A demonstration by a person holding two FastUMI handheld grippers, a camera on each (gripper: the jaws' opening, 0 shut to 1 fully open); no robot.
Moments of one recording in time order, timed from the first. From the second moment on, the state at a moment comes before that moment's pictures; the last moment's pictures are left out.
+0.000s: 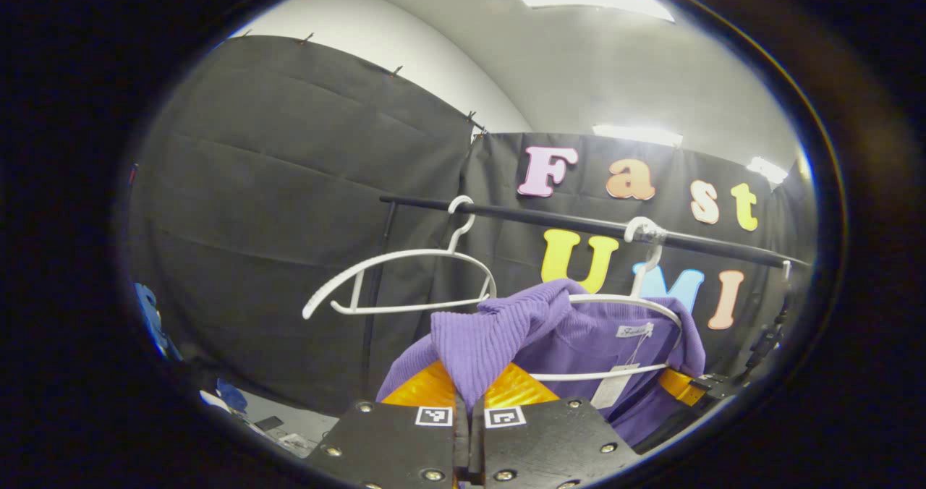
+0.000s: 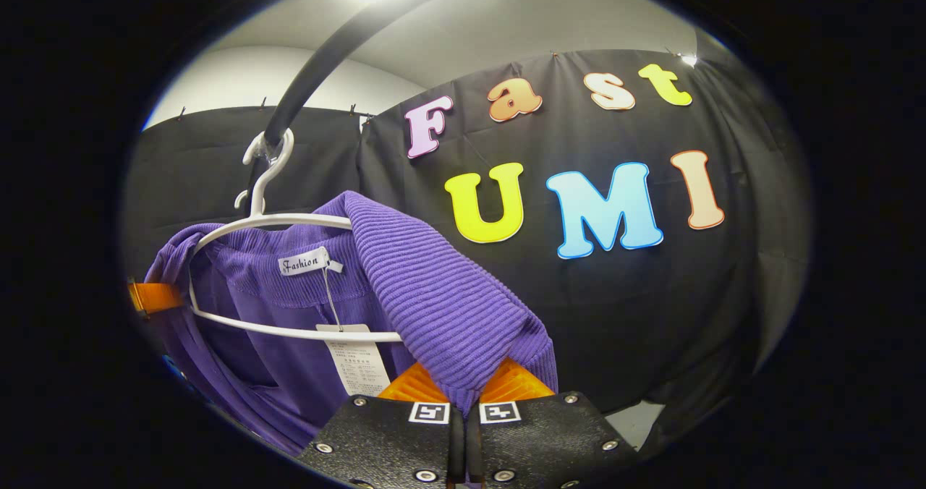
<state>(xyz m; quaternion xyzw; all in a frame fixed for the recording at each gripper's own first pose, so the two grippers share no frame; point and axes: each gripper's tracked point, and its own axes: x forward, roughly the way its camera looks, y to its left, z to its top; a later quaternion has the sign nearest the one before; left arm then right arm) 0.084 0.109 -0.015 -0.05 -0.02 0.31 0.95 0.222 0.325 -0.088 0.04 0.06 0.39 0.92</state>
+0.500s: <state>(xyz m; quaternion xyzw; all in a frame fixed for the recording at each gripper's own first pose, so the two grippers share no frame) 0.077 0.141 0.024 -0.04 -0.03 0.29 0.96 0.204 0.320 -0.082 0.05 0.06 0.36 0.93</state>
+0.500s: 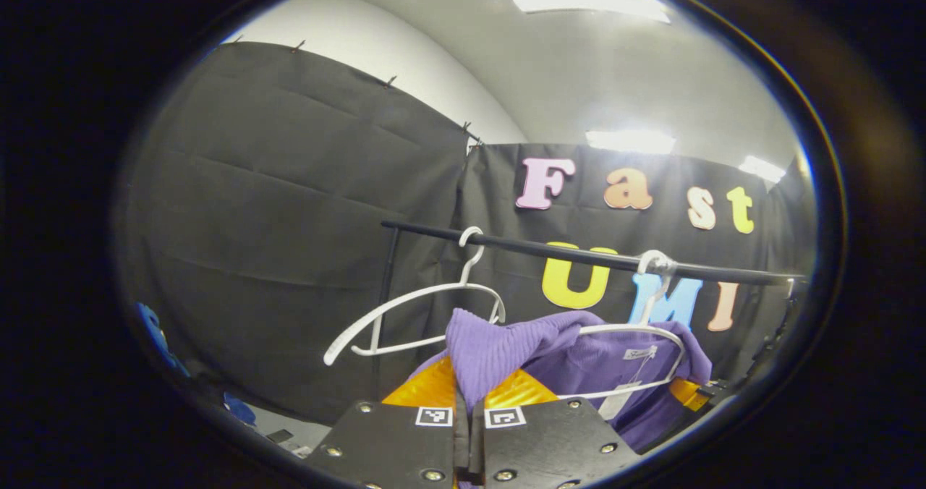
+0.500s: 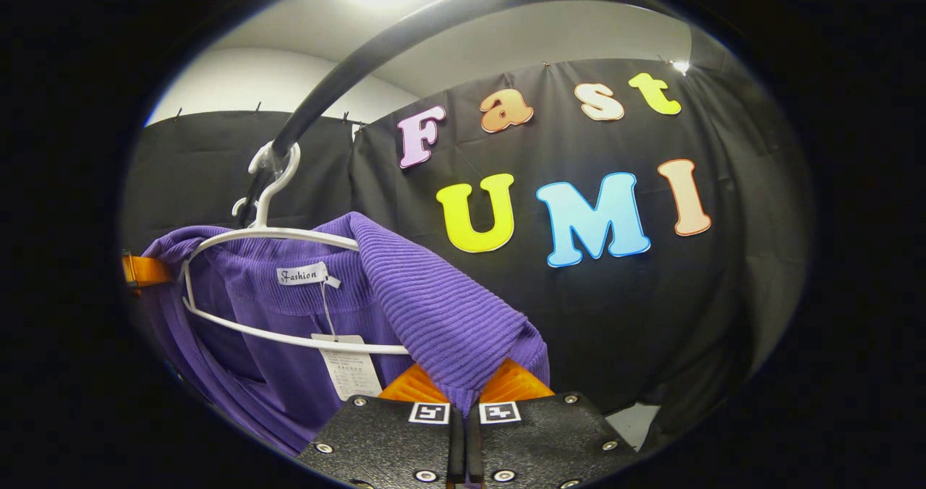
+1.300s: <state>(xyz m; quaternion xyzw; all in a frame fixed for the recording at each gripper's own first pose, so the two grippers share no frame) 0.087 0.222 0.014 -0.09 -0.02 0.17 0.98 0.168 0.335 -0.044 0.01 0.05 0.27 0.96</state>
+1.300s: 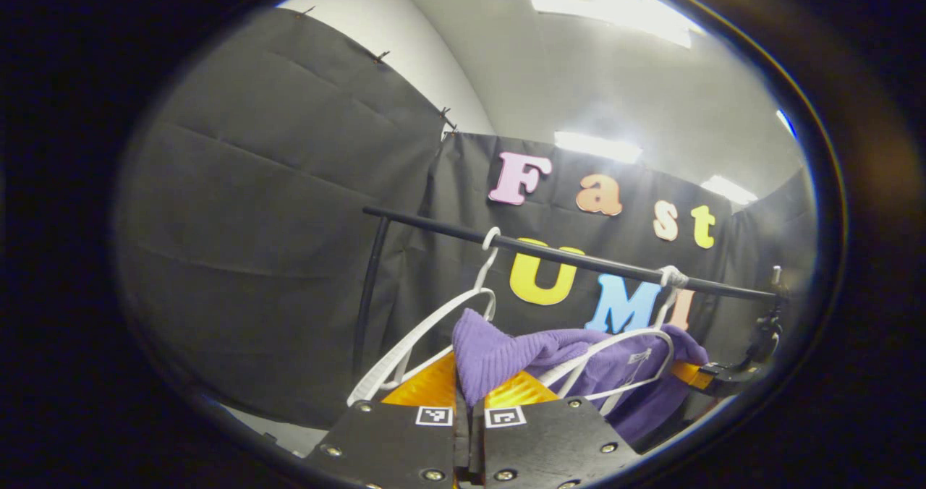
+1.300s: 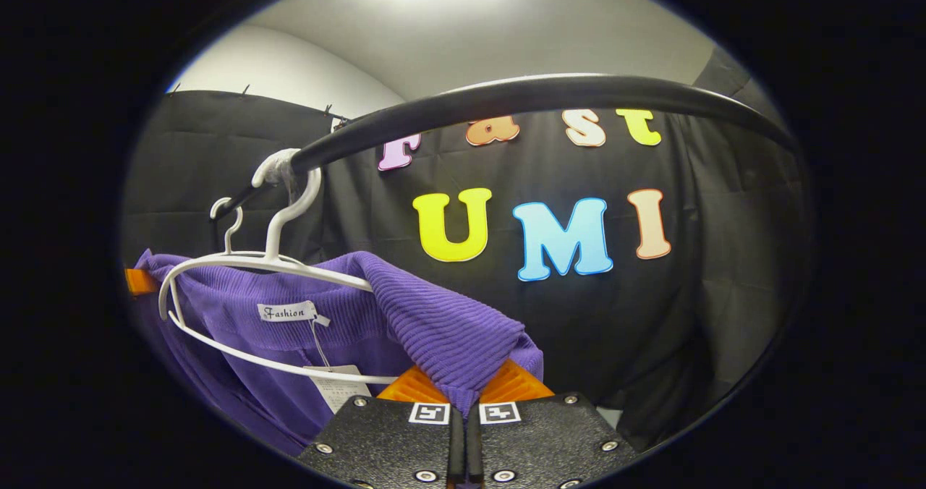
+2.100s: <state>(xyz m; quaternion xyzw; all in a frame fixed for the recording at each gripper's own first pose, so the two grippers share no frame) 0.089 0.227 -0.040 -0.12 0.01 0.11 0.99 0.169 0.324 -0.037 0.00 0.04 0.22 0.98</state>
